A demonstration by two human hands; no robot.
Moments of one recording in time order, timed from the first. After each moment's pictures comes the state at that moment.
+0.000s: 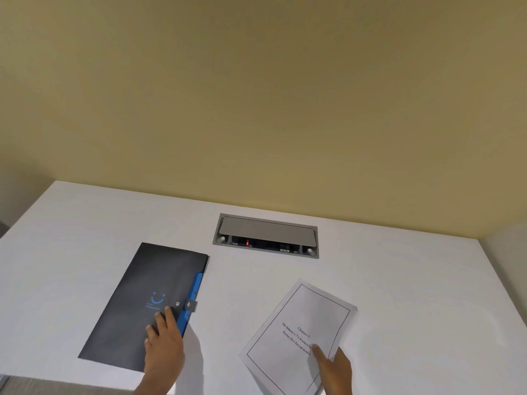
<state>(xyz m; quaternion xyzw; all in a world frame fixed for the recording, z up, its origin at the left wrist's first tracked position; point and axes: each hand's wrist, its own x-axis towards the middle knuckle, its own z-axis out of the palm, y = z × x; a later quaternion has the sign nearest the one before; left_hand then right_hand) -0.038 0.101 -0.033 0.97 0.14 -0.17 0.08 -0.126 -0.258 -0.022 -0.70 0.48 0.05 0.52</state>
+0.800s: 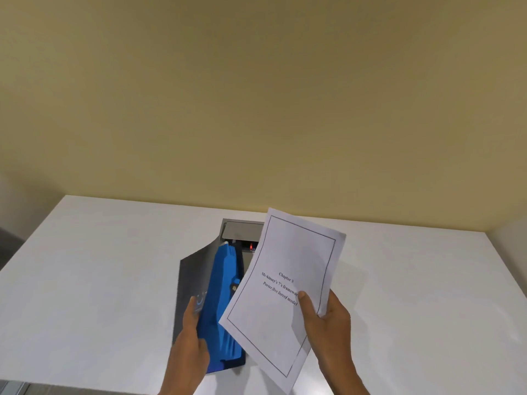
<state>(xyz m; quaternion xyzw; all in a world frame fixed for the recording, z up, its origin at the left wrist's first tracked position) -0.054 0.056 0.073 0.89 0.14 -0.17 0.39 -0.069 -0.204 0.137 -0.72 0.28 -0.09 0.63</state>
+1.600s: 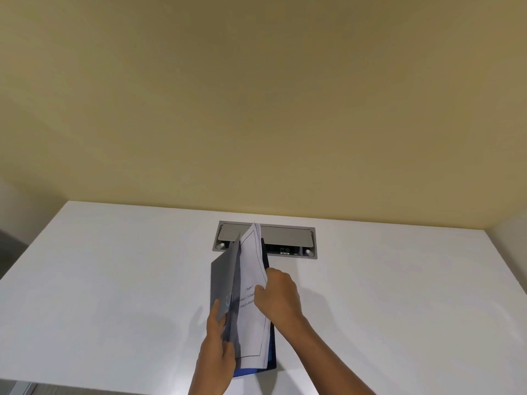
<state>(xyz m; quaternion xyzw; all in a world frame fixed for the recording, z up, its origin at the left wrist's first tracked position) -0.070 -0.017 0.094 0.80 0.16 -0.21 0.54 0.006 -0.173 0.115 -0.91 0.15 0.11 0.37</state>
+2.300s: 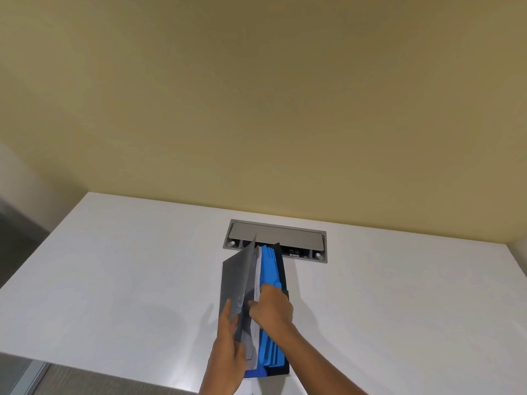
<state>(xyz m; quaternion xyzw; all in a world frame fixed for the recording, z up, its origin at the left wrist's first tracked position) -0.081 -0.026 0.100 0.78 0.18 -0.17 0.57 0.007 -0.139 0.046 -0.93 0.16 0.16 0.29</state>
